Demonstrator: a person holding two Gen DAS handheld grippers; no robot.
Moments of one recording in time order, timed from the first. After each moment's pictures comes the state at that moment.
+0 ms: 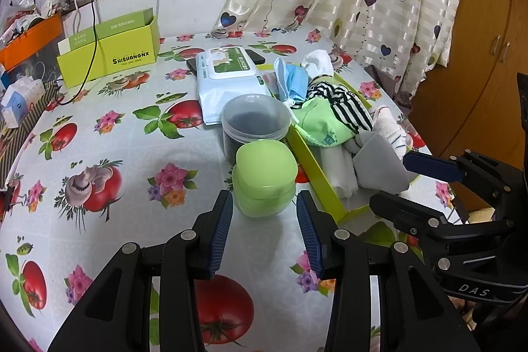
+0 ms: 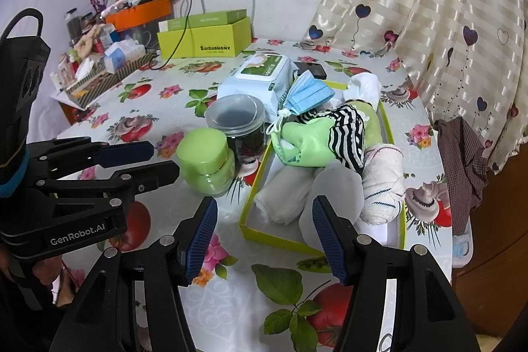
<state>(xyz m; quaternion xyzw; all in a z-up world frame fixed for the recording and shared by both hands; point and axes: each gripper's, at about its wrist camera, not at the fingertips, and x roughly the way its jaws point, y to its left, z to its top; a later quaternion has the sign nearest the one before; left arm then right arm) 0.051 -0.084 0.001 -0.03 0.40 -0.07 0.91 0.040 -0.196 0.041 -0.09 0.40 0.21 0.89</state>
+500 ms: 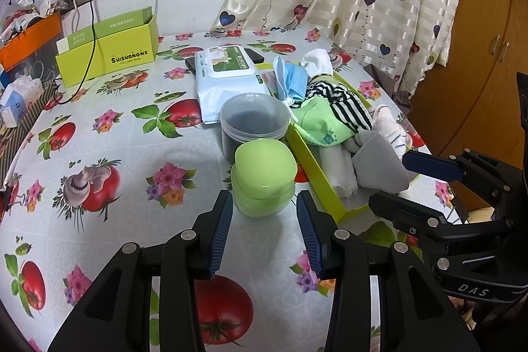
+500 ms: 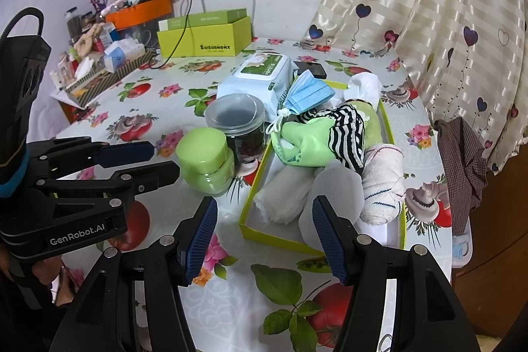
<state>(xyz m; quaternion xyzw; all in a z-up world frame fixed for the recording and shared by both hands) 0.052 -0.084 0.000 -0.03 0.40 -0.07 0.91 0.041 -0.195 0.041 -0.09 0.40 0.21 0.89</state>
